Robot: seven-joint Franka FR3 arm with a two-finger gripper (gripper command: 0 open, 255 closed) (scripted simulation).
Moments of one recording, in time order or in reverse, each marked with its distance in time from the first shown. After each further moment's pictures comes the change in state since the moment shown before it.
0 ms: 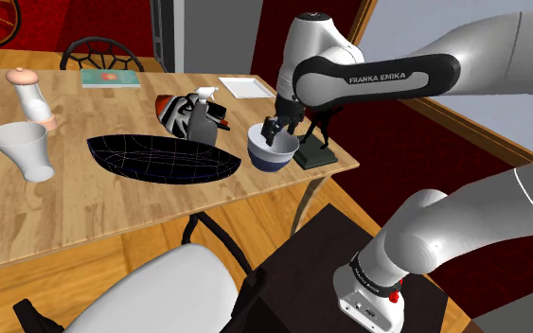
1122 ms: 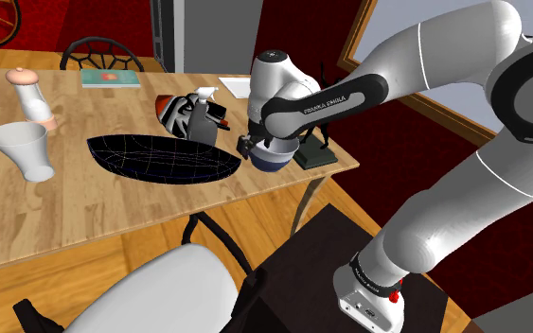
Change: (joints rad) arm -0.028 0.294 0.065 0.039 -0.131 0.255 0.177
